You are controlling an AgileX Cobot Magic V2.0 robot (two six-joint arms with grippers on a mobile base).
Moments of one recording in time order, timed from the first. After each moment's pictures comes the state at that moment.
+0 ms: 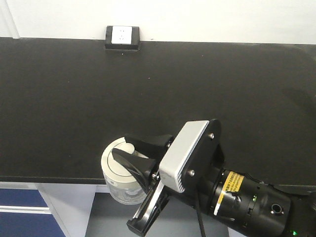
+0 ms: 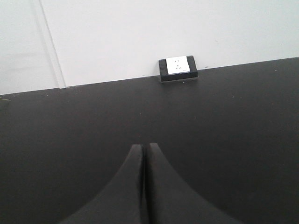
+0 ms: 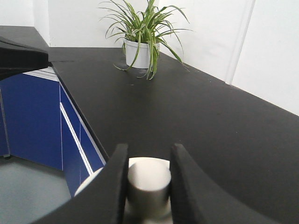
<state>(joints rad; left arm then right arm) -0.01 0.30 -0.26 0.06 0.14 0.07 0.90 1.28 -0.60 -0.19 -0.56 0.03</state>
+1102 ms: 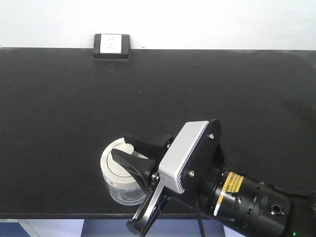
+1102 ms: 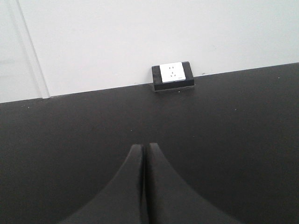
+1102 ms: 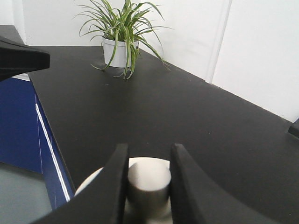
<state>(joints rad) -0.01 0.30 -0.26 0.06 0.14 0.07 0.90 1.28 -0.60 -0.19 -0.56 0.03</state>
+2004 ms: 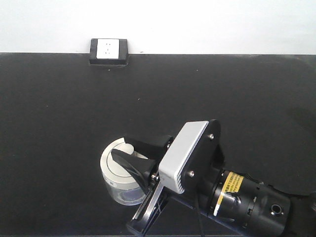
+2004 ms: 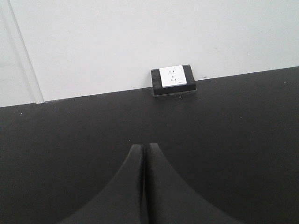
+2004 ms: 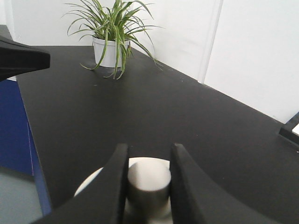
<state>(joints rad) -0.01 0.30 -0.26 0.06 0.14 0.07 0.90 1.28 -0.60 -0.19 -0.56 0.03</state>
